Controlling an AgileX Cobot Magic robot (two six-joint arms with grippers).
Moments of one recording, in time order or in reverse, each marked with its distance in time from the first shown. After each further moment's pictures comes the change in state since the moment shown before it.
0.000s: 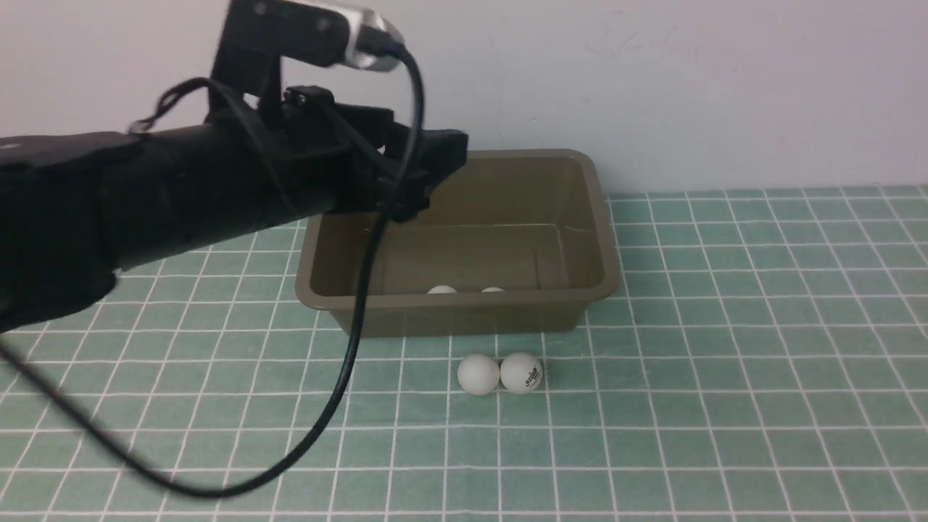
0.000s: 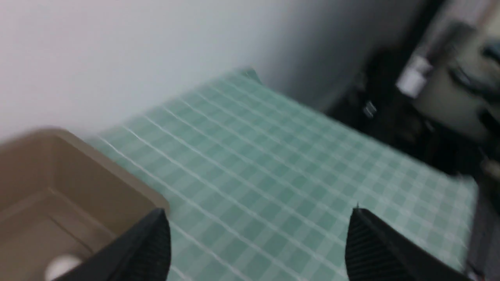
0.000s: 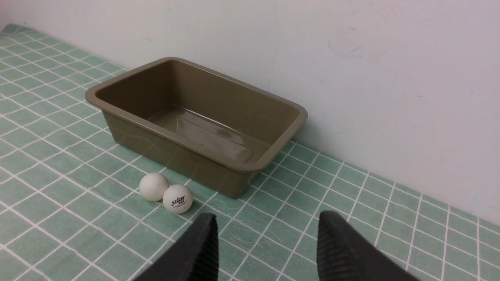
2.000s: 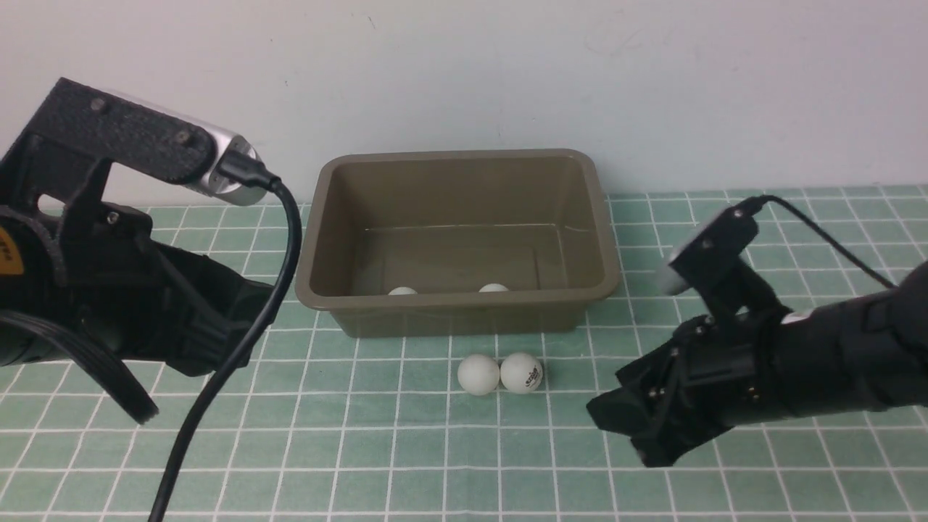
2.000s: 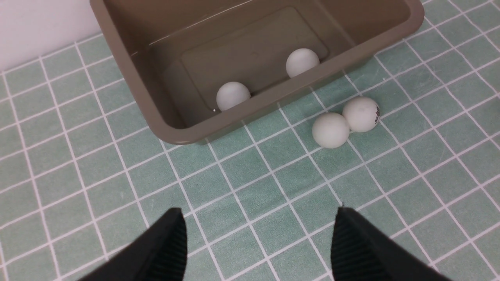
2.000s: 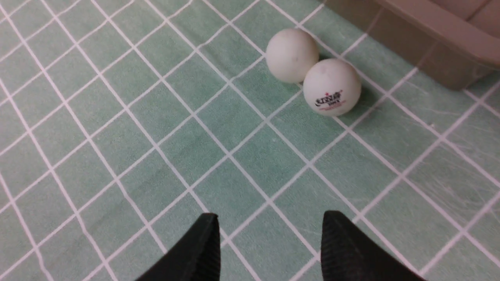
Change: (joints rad) right arm 0.380 1.261 -0.248 0.403 -0.252 -0.416; left arm 0.000 -0.164 0.001 1.269 0.092 -1.157
